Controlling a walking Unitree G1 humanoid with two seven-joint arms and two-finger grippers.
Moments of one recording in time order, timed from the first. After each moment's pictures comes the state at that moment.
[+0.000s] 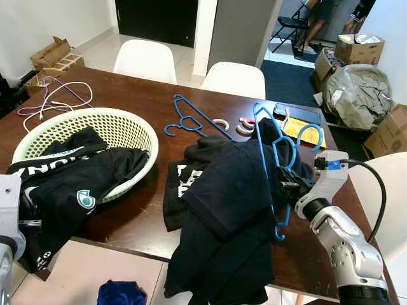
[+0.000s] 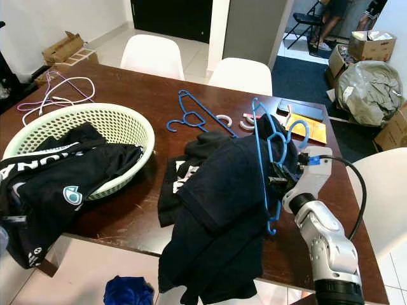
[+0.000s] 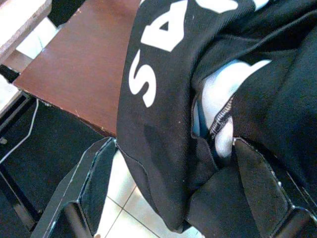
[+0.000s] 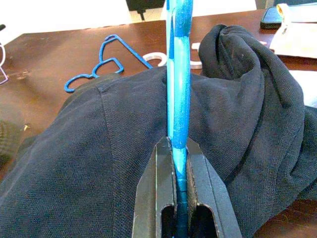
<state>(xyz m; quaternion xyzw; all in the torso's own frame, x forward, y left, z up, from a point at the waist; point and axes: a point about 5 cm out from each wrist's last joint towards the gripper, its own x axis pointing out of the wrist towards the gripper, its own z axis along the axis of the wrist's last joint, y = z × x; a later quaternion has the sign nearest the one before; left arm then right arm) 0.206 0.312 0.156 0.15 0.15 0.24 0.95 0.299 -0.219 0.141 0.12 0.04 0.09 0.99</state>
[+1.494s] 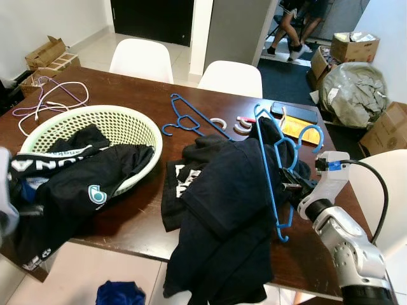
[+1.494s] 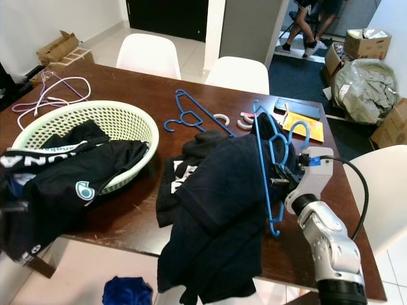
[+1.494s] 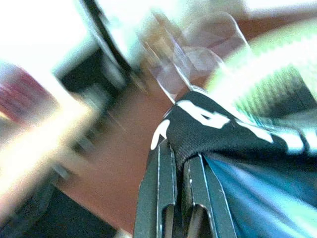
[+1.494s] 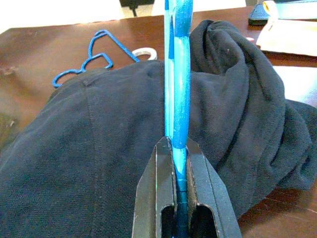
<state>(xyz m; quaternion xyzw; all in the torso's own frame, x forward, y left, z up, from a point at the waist) 0.225 0.355 0.290 0.22 -0.03 0.25 0.94 0.301 -0.221 0.137 0.12 0.05 0.09 0.99</state>
